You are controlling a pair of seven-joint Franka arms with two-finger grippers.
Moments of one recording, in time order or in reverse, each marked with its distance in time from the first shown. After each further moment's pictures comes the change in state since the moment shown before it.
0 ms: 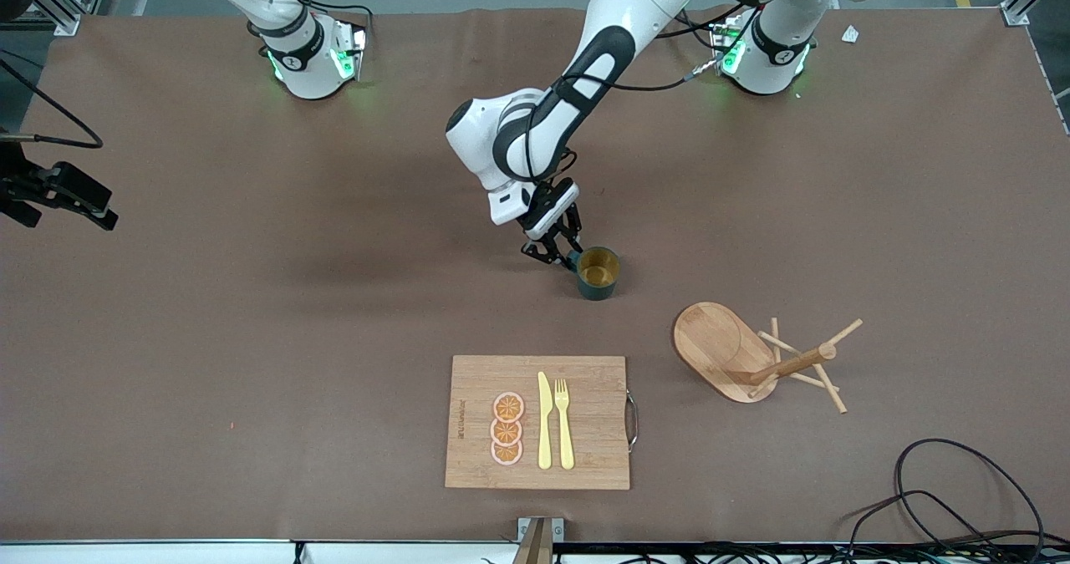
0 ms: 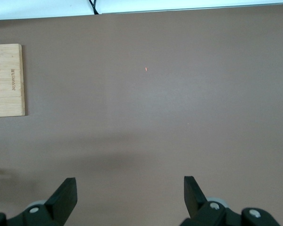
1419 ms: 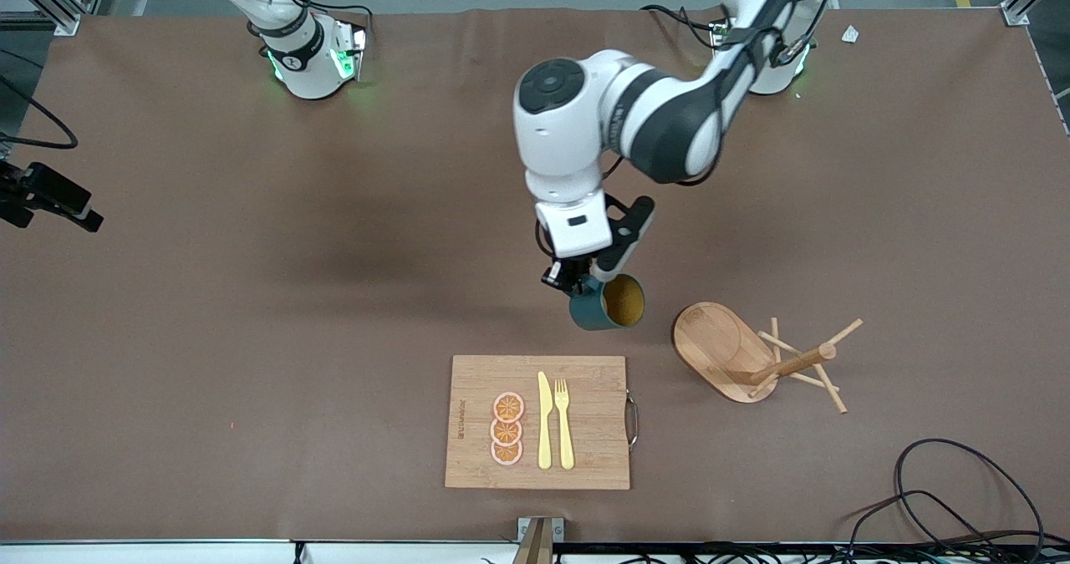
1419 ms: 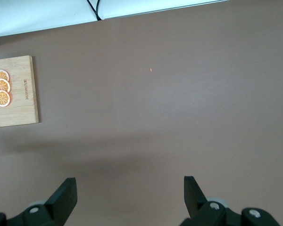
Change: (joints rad) left arm 0.298 -0.281 0.001 0.203 -0.555 0.077 0.449; right arm -0.055 0.006 -0.001 0.010 0.085 0.000 0.000
